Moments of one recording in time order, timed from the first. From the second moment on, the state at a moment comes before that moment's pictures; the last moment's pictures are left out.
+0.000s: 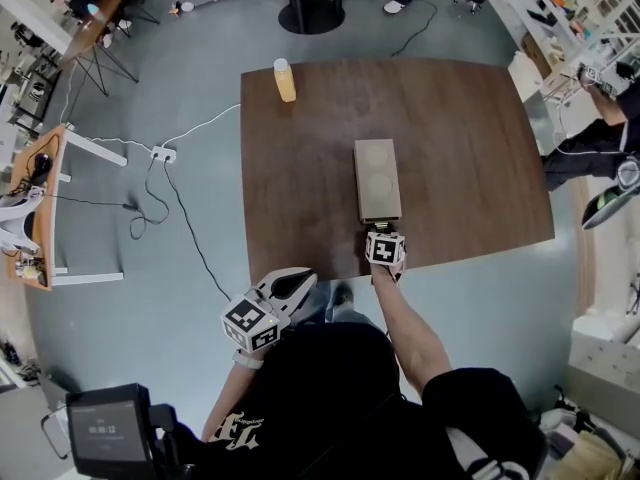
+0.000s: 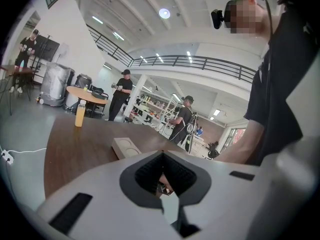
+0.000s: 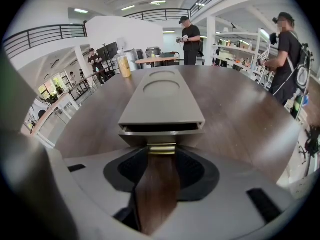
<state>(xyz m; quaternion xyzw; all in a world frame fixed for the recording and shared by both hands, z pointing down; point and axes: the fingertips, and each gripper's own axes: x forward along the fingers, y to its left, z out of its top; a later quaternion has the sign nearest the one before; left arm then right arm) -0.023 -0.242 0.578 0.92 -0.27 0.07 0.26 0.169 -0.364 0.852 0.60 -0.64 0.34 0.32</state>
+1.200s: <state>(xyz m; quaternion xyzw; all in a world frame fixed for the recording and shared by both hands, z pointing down) 0.006 -0.208 0.576 0.93 -0.26 0.06 0.25 0.171 -0.273 0.859 0.57 -0.65 0.37 0.34</state>
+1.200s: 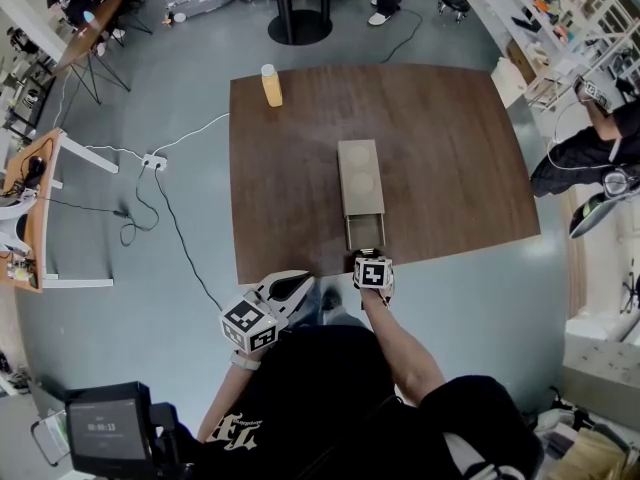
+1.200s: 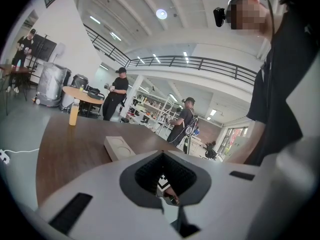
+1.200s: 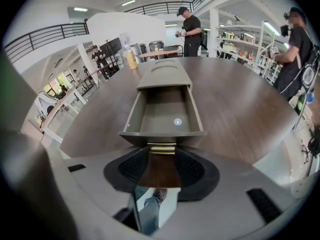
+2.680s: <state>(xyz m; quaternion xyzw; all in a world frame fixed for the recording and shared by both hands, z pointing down) 0.039 -0.152 0.580 0.94 -0.24 0.05 0.24 0.166 -0.241 0.700 0.55 -0.77 0.21 0.24</state>
